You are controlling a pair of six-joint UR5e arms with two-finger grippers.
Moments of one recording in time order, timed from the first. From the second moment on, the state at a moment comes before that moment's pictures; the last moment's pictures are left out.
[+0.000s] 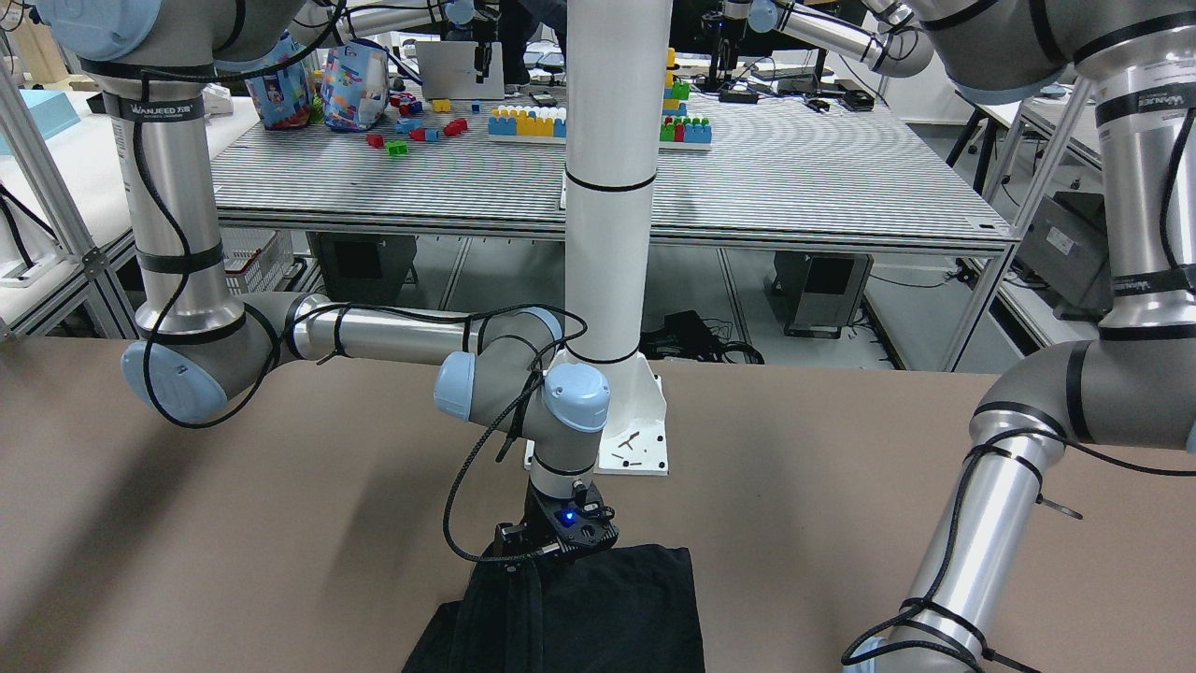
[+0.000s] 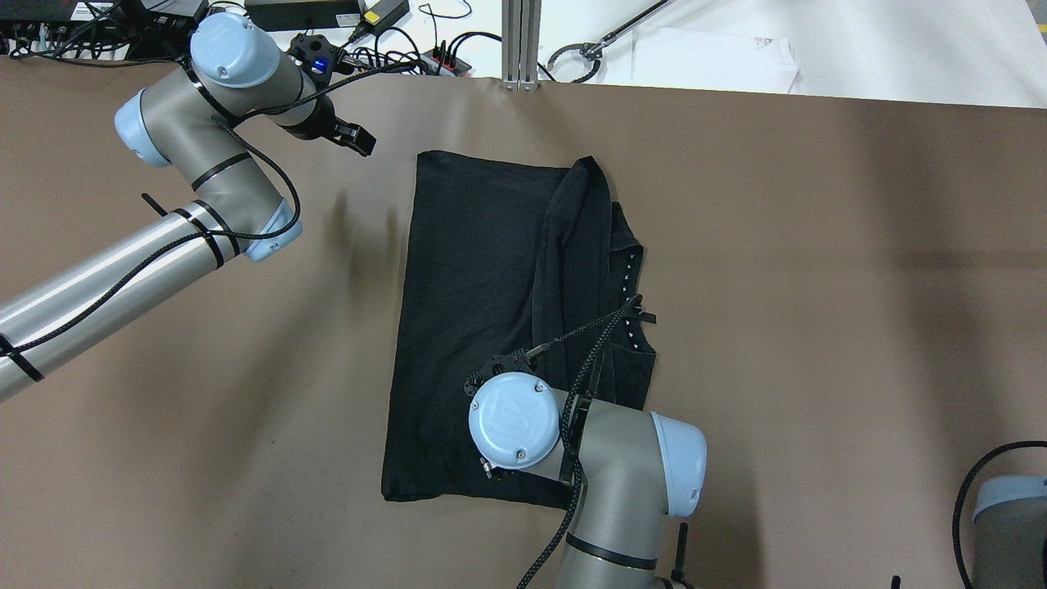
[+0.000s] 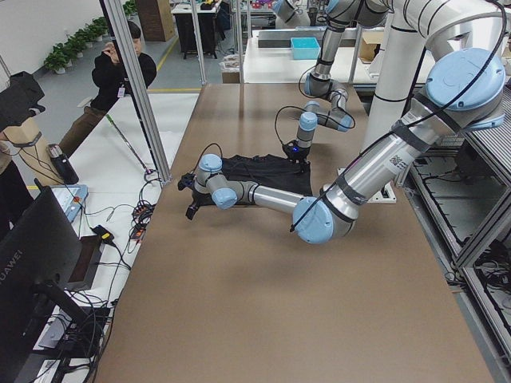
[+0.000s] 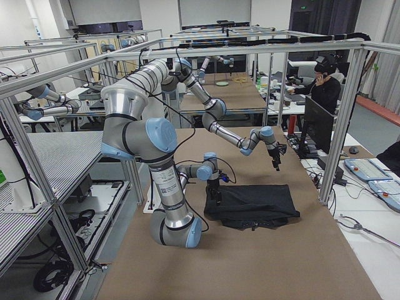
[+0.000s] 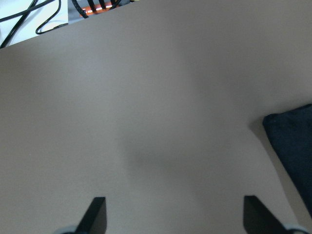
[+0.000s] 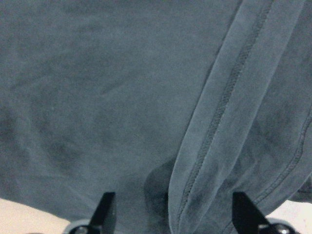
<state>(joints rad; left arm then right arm) -0.97 -2.44 -0.92 -2.24 -1.93 -0.61 0.34 -0.85 1.72 -1.79 1.66 0.84</state>
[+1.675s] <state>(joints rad) -0.97 -2.44 -0.92 -2.24 -1.93 -0.61 0.33 -0.88 1.73 -1.78 1.65 0.71</state>
